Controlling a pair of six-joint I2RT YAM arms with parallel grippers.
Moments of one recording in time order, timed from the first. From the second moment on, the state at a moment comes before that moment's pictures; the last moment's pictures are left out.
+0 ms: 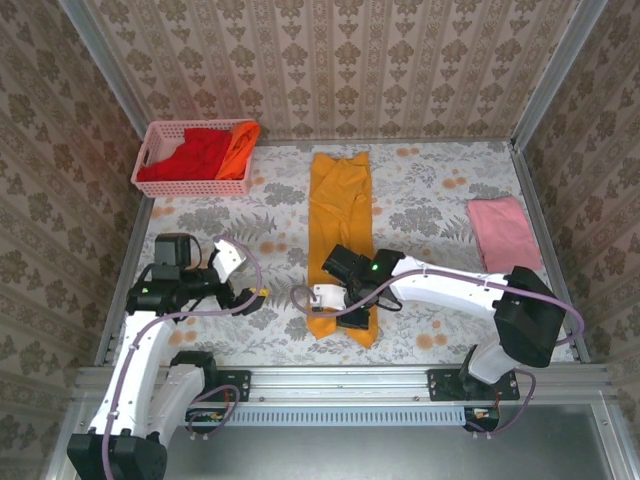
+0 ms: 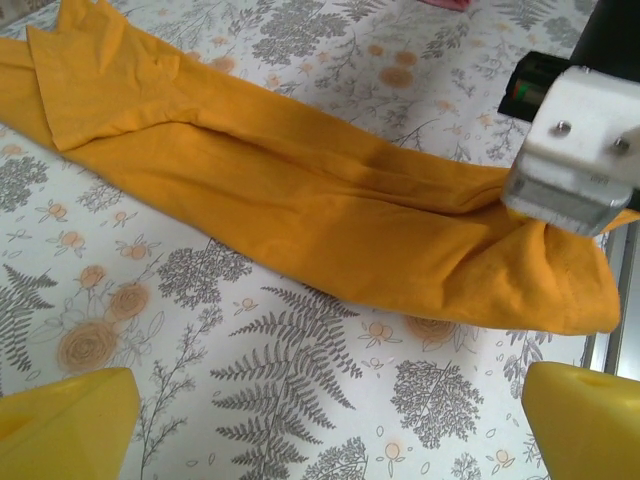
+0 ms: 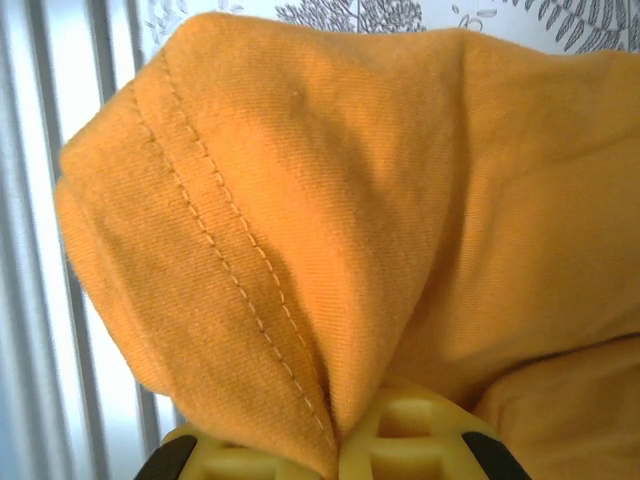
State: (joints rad) left arm -0.11 0.76 0.71 -0.81 0.85 0.67; right arm 0.94 1.55 1.11 -0.86 -0.25 -0.46
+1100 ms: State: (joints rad) left arm -0.11 0.78 0.67 -0.67 0.89 0.61; right arm 0.54 2.16 1.90 -1.11 -0.27 -0.73
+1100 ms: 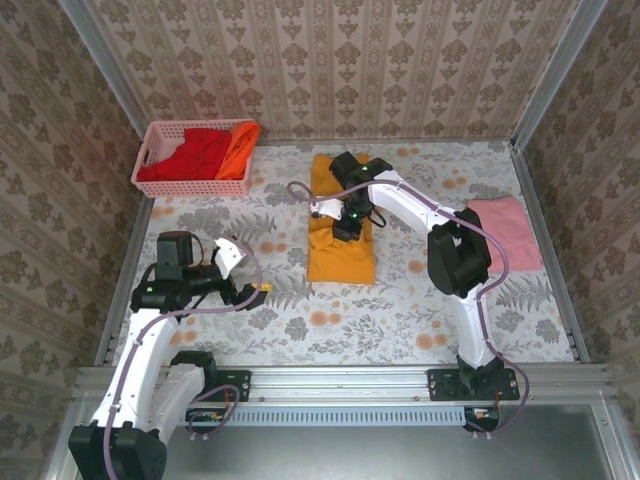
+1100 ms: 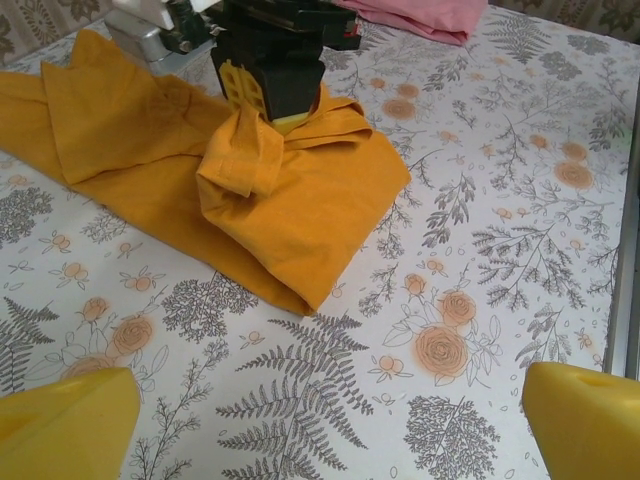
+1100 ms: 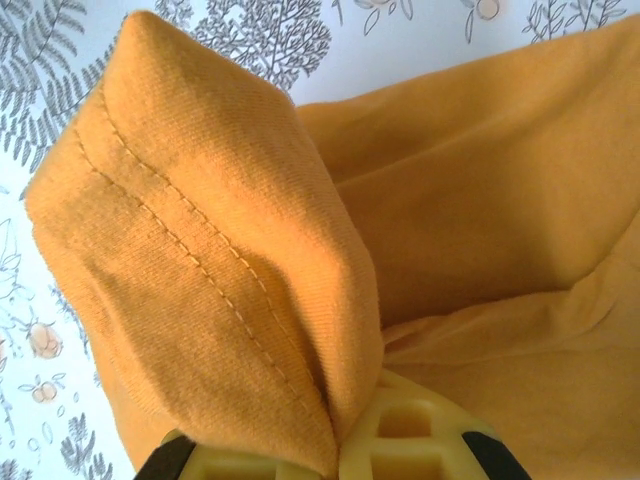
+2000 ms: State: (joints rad) left arm -0.11 0.83 0.66 -0.58 0.89 0.55; right arm 0.50 2.31 2.00 -1.05 -0.27 -0.70
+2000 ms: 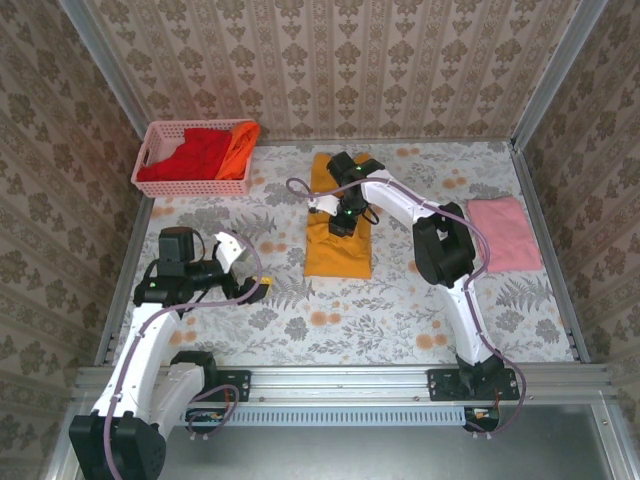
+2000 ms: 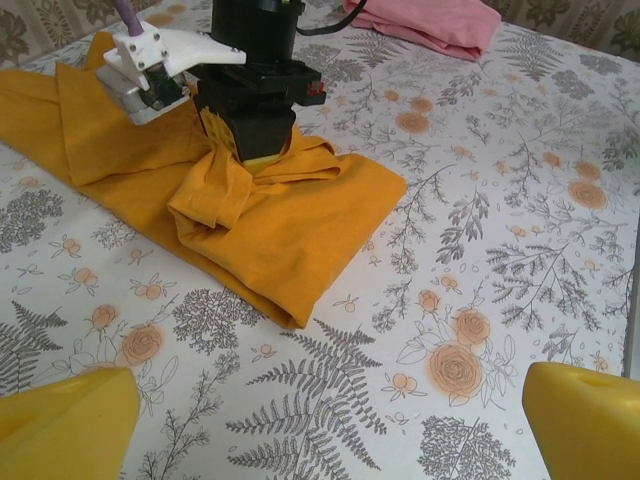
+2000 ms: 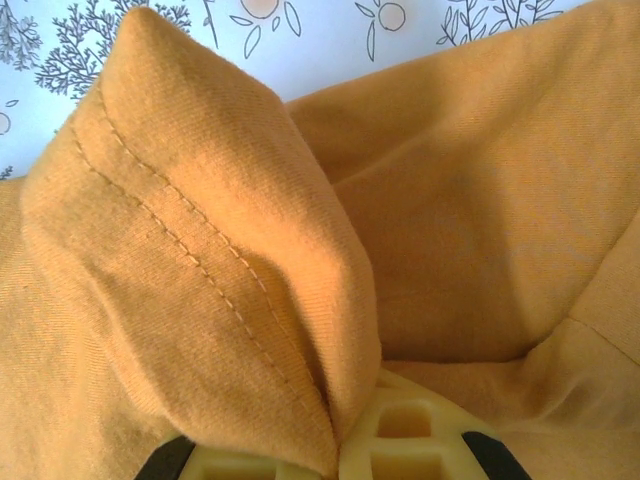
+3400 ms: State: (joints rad) left arm -0.45 1.32 0.71 -0.09 0.33 -0.23; right arm 0.49 2.31 1.87 -0.55 0.04 -0.24
